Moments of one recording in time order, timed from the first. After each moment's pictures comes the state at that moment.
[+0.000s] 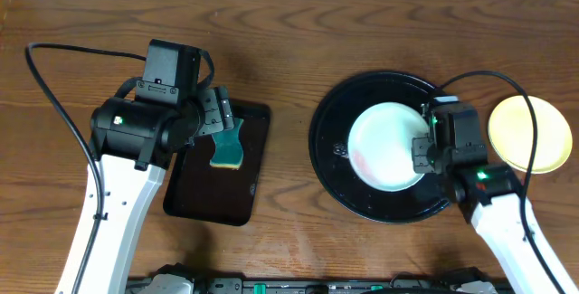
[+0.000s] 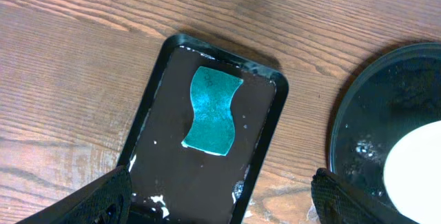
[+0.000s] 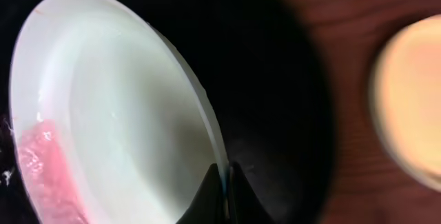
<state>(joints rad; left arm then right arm) -0.23 1.30 1.44 -1.21 -0.09 -0.41 0.24 1.10 0.76 -0.60 0.25 0.11</state>
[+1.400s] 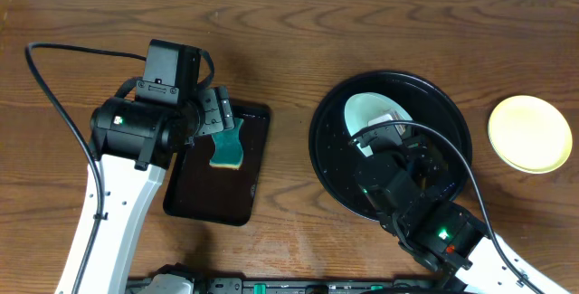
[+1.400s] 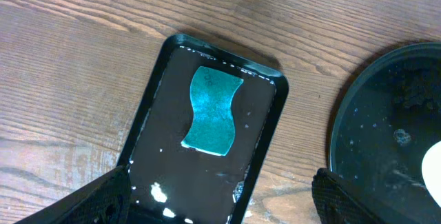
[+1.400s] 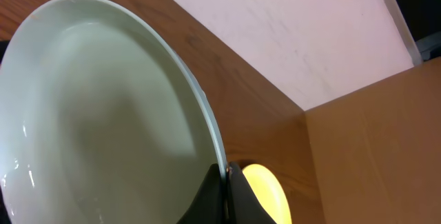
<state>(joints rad) -0.23 1.30 1.44 -1.21 -0.09 -0.41 0.86 1.00 0.76 -0.47 1.01 -0.19</state>
